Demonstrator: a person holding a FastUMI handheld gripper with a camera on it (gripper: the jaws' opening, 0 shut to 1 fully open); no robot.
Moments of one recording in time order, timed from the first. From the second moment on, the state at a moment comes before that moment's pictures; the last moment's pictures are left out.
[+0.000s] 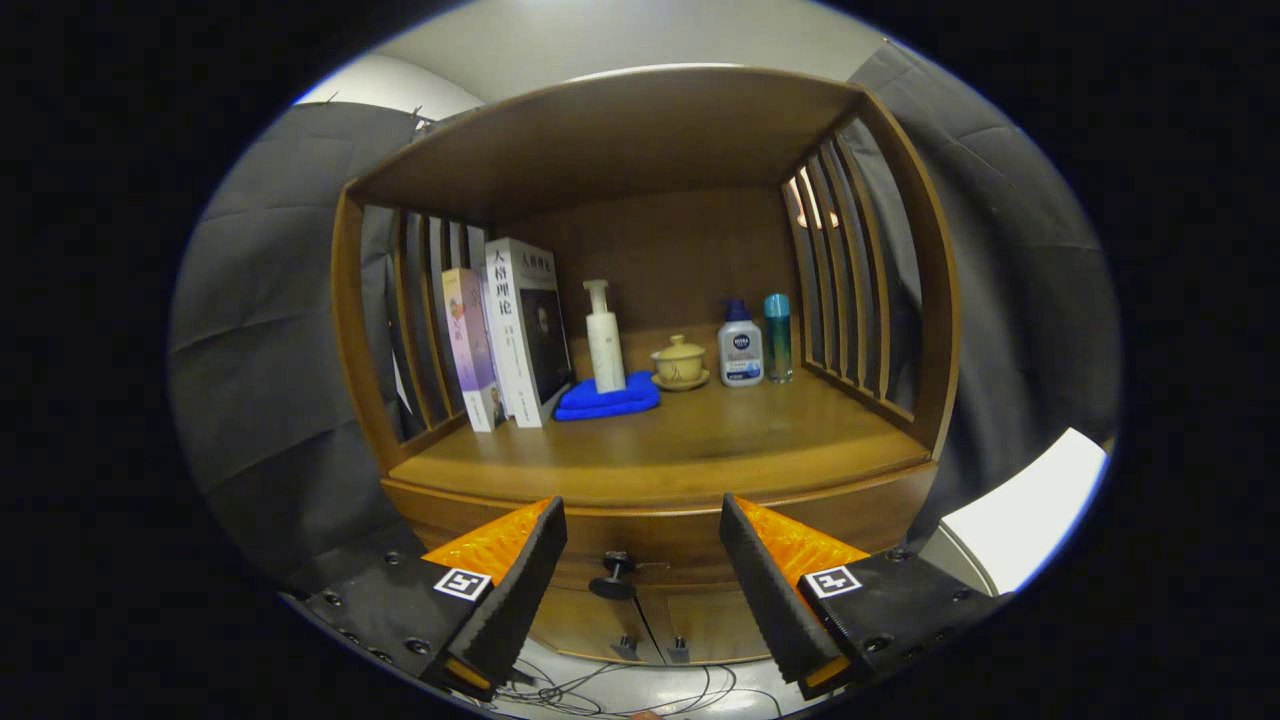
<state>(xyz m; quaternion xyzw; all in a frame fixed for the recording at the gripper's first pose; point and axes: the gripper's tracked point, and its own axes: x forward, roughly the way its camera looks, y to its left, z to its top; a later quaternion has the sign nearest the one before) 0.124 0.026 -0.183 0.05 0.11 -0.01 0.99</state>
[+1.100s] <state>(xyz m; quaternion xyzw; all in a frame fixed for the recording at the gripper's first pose) 0.155 0.062 -0.291 -0.02 0.17 -0.01 0.98</state>
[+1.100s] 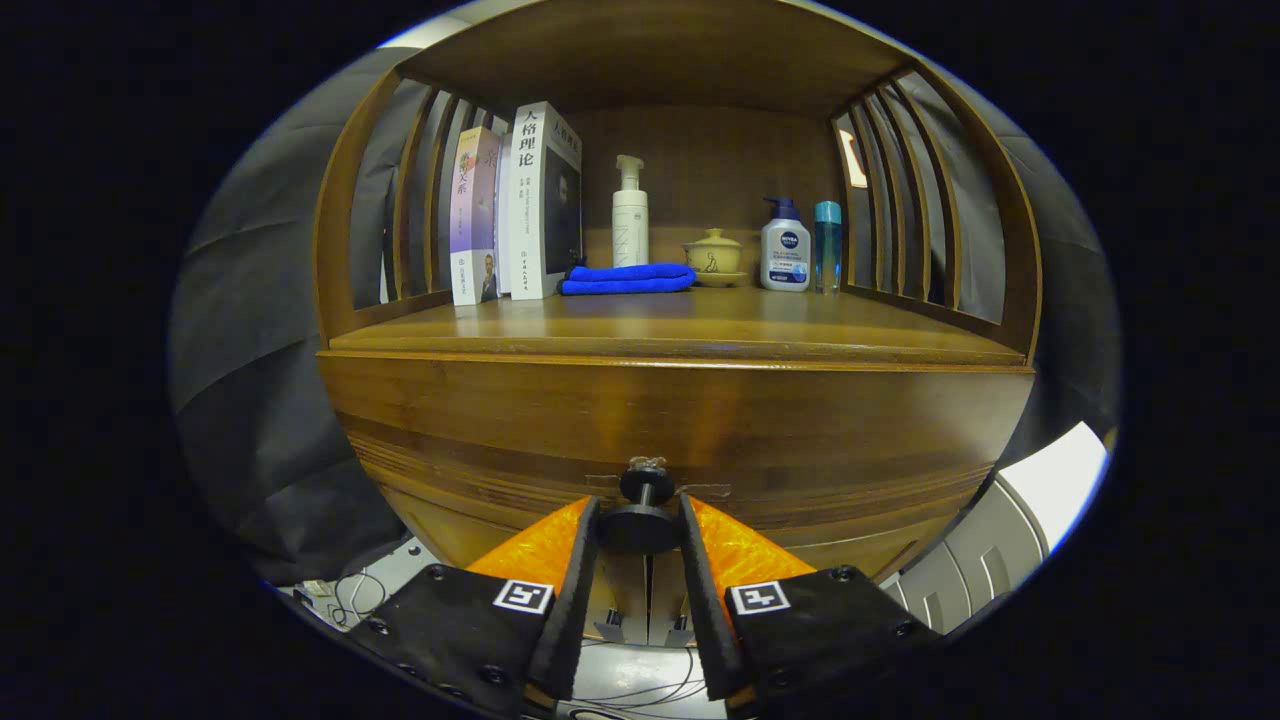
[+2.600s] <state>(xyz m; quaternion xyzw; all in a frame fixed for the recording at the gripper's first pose) 0.105 0.066 -0.293 -0.07 0.18 0.00 0.98</state>
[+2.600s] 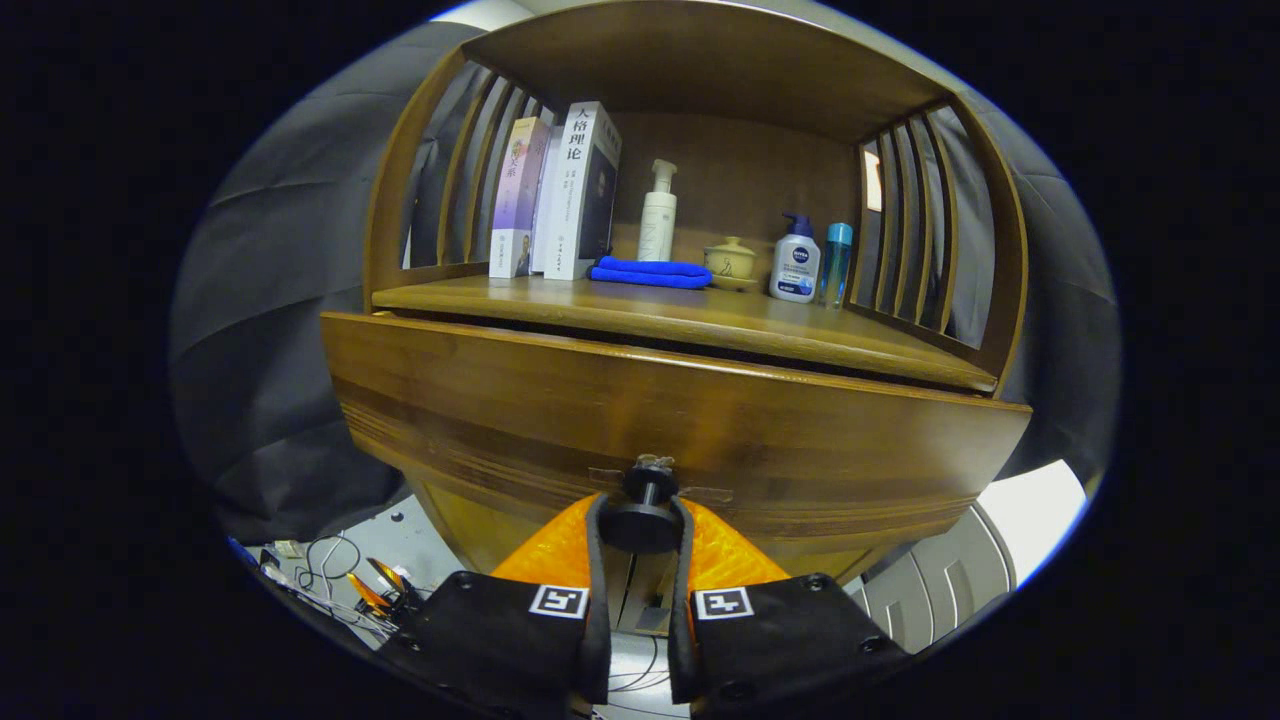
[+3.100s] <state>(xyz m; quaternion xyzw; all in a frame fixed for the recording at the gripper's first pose) 0.055 0.071 -0.293 -0.08 0.19 0.02 0.98</state>
